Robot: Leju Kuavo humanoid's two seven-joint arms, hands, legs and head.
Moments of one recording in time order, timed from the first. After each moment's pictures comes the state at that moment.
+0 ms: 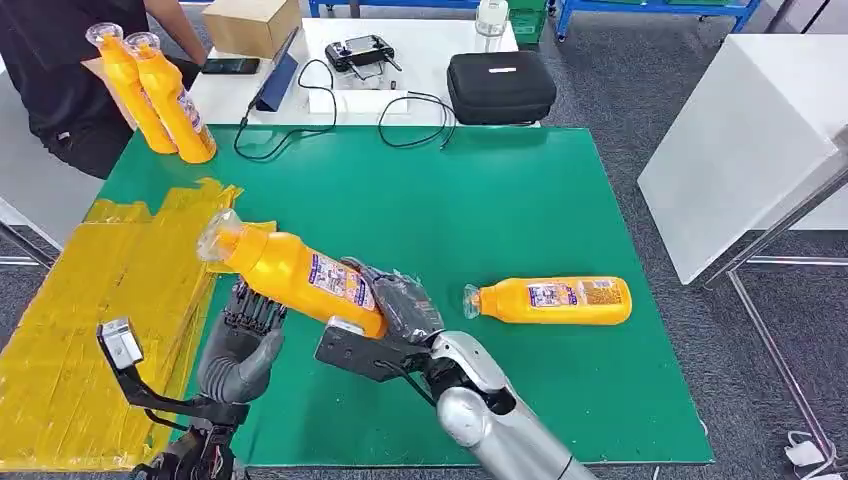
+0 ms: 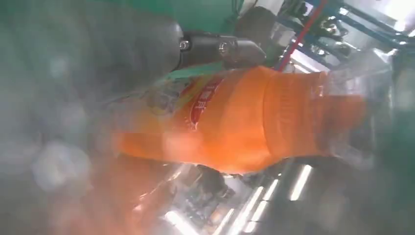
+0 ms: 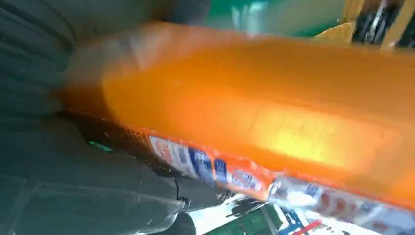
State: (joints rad) left arm 0.14 -0.14 -0.14 -1.75 0.64 -0.22 -0.08; right arm -0.33 0.11 0.75 -1.28 0.67 -0.09 0.12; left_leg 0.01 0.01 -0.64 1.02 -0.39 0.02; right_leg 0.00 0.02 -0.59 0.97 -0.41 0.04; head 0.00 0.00
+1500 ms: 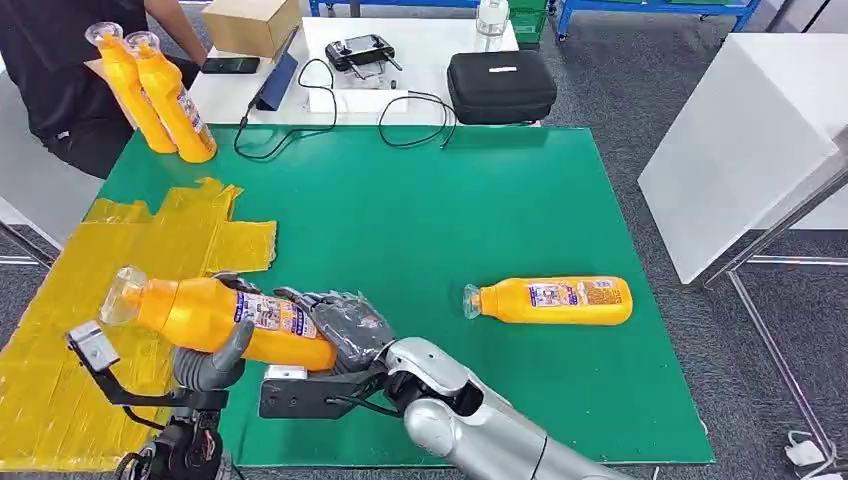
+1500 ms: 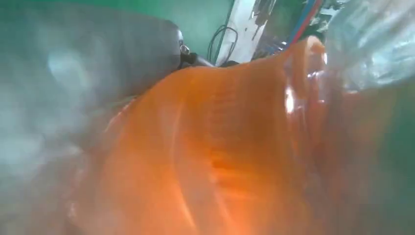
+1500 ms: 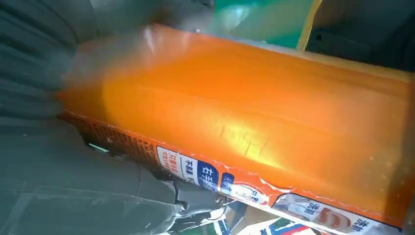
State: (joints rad) left arm 0.10 -0.13 -0.05 -1.70 0.50 -0.13 -0.19; right arm -0.46 0.11 1.02 -1.25 0.55 -0.02 0.11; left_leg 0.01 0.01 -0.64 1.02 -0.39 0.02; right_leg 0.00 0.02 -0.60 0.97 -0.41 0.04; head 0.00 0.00
